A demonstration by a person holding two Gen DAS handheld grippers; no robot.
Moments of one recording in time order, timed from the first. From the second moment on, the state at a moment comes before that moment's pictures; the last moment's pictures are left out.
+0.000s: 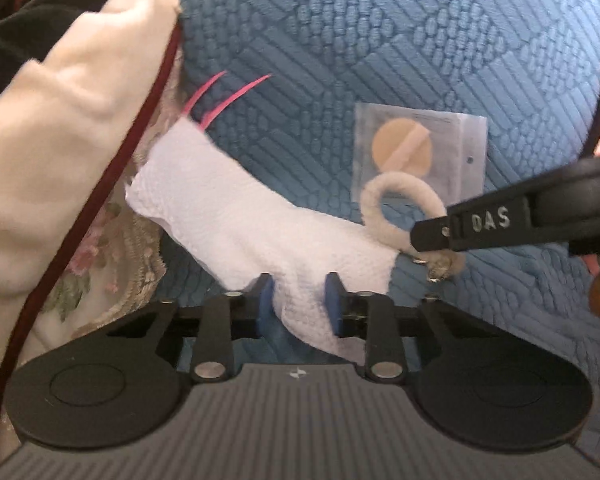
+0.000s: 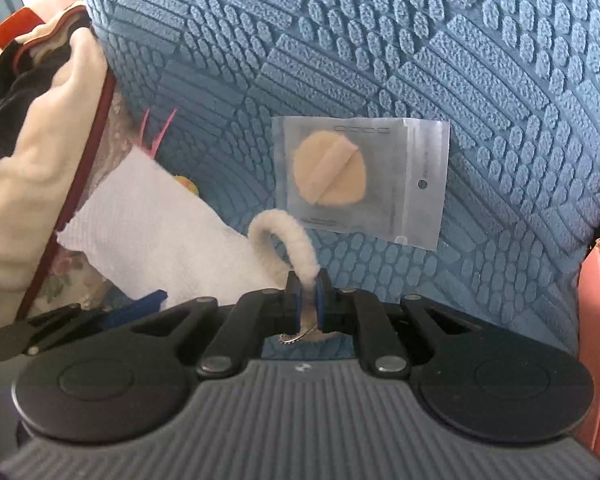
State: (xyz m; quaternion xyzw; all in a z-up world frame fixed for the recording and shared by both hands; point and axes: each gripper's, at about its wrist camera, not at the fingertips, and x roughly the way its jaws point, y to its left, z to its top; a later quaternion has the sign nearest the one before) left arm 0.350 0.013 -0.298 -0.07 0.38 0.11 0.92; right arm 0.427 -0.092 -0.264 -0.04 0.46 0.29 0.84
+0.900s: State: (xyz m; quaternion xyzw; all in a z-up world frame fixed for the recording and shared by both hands) left arm 0.290 0.033 -0.248 -0.18 0.37 0.09 0.91; right arm 0.356 -0.122 -0.209 -0.10 0.42 0.26 0.87
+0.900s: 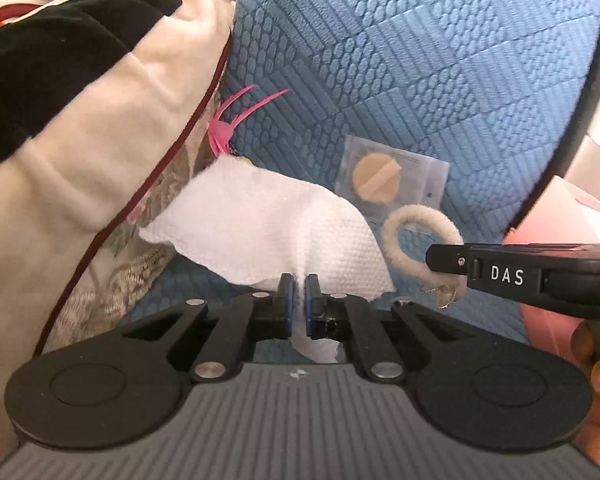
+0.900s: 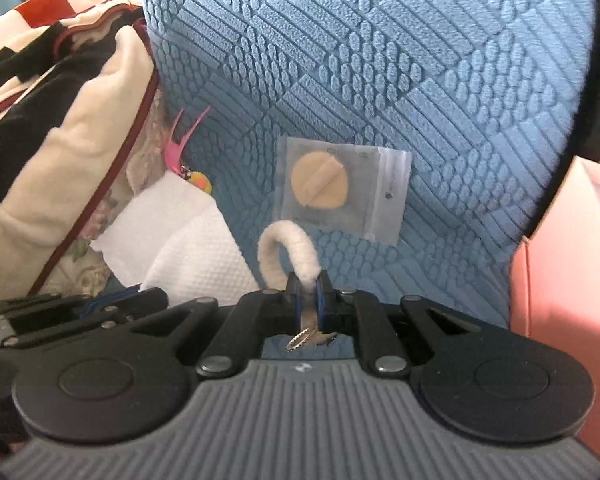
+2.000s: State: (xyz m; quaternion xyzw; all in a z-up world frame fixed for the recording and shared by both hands) left arm 0.180 0.005 -0.207 -0.27 0.36 0.05 0.89; right arm 0.213 -0.200 -0.171 -0.10 0.40 0.20 0.89
